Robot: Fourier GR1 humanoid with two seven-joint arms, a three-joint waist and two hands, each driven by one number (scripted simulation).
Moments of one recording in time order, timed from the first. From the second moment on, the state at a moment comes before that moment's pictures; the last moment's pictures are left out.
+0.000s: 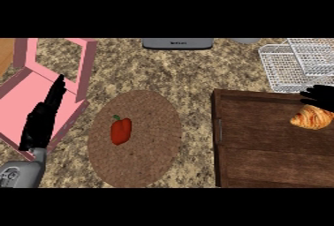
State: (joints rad) left arm -0.14 0.37 -0.05 -1.46 -0.05 0.17 0.06; right arm -0.43 -0.86 0.11 -0.86 0.99 -0.01 -1.04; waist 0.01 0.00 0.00
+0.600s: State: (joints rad) left arm -0.16 0.34 0.00 -1.44 -0.09 0.14 0.06; right arm -0.46 -0.78 0.12 -0.77 1.11 -0.03 -1.03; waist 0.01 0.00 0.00
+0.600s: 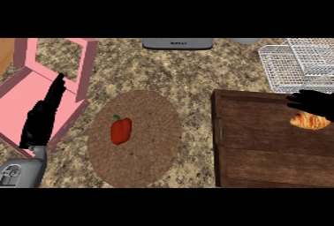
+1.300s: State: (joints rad) left arm -0.13 0.32 0.01 -1.48 -0.11 0.12 0.07; right arm -0.45 -0.78 0.15 -0.77 1.18 -0.17 -1.06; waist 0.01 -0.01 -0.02
